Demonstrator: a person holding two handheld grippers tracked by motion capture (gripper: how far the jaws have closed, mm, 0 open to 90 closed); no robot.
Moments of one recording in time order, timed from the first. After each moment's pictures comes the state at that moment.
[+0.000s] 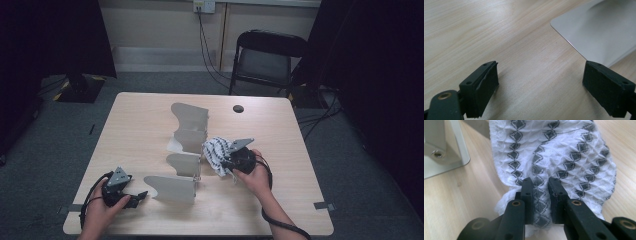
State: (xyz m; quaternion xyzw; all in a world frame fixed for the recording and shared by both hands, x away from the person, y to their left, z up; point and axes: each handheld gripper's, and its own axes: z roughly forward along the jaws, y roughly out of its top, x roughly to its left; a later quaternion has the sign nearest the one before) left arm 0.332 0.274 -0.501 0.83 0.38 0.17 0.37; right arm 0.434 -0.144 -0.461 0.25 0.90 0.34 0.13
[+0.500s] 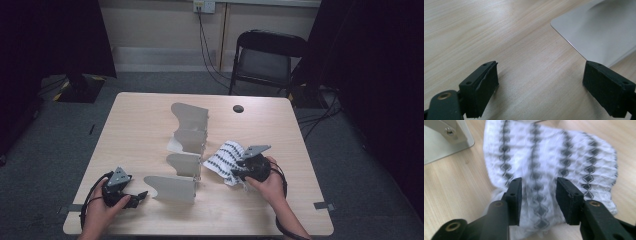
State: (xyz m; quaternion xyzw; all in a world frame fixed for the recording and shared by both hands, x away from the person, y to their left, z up) left arm 0.332 0.273 -0.501 0.83 0.38 0.17 0.37; right arm 0.411 -0.182 -0.457 0.29 0.88 0.35 0.13
